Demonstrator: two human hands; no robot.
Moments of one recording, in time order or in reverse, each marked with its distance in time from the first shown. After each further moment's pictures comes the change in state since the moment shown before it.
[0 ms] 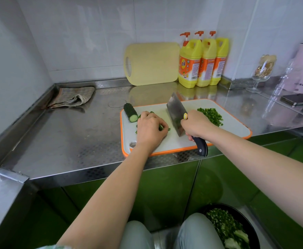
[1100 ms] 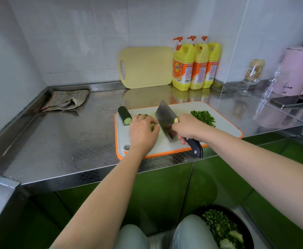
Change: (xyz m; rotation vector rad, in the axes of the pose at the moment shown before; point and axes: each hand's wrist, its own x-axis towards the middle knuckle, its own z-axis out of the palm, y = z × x) left_hand 0.002 -0.003 0.003 -0.046 0.085 -0.076; right_hand -0.005 -0.002 -0.001 -0.007 -0.097 -0.033
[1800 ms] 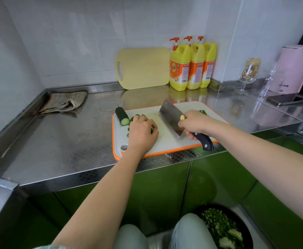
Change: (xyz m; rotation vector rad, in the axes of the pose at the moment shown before) left_hand -0.002 0.001 0.003 0.124 -0.060 0.124; right_hand 0.008 0.025 -0.026 0.021 0.028 0.049
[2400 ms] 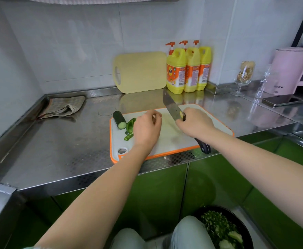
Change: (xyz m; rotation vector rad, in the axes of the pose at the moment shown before) left_hand 0.010 0.046 -0.021 -0.331 0.100 -0.158; right_hand -0.011 0.003 -0.003 -0.327 0.351 -0.179
